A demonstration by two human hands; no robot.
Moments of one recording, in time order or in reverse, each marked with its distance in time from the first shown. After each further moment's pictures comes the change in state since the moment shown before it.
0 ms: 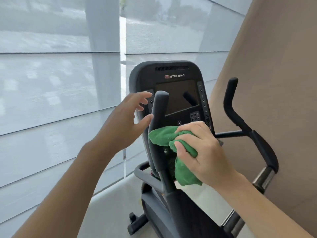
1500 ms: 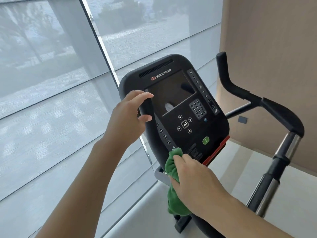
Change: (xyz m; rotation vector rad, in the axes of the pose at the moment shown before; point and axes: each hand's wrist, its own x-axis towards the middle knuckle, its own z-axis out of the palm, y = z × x) left_hand 0.045 0.034 0.010 0.321 -0.095 0.139; right_hand -0.053 -0.052 0.028 -0.122 -0.468 0.583
